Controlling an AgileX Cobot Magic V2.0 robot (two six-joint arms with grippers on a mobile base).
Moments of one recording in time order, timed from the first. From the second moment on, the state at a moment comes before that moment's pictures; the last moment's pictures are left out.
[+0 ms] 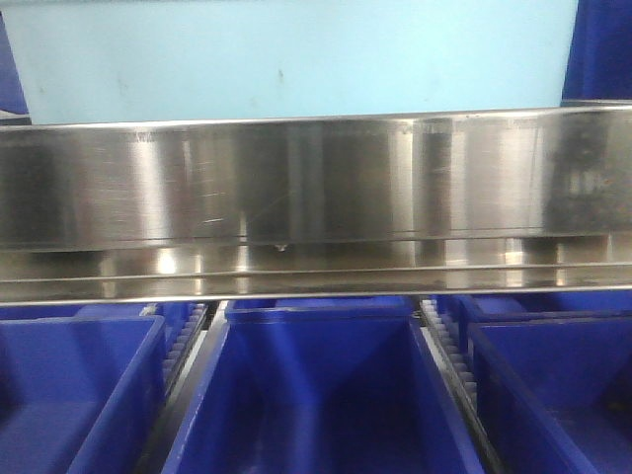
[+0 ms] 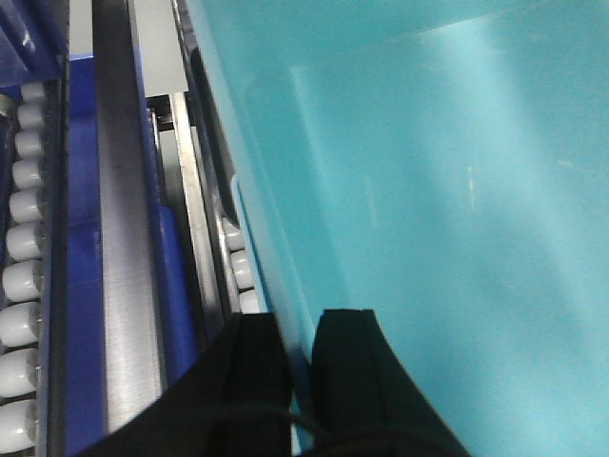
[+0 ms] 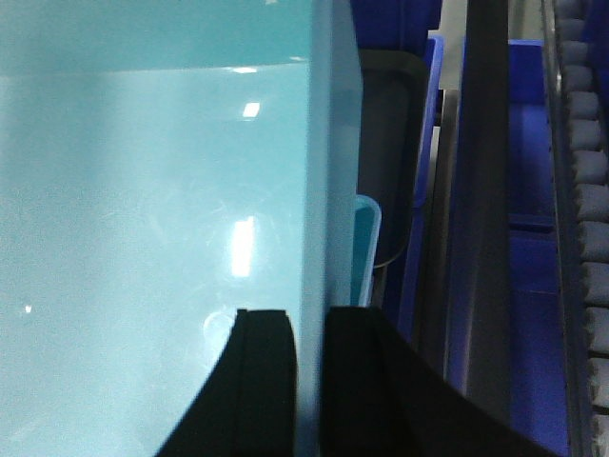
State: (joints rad) left arm -0.47 1.51 -1.82 0.12 1.14 -0.16; right arm 0.32 1.58 -1.89 0.16 1.11 0.09
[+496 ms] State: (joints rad) left arm -0.47 1.50 -1.82 0.16 1.18 -0.16; right arm 0.32 1.58 -1.88 0.24 1.19 0.09
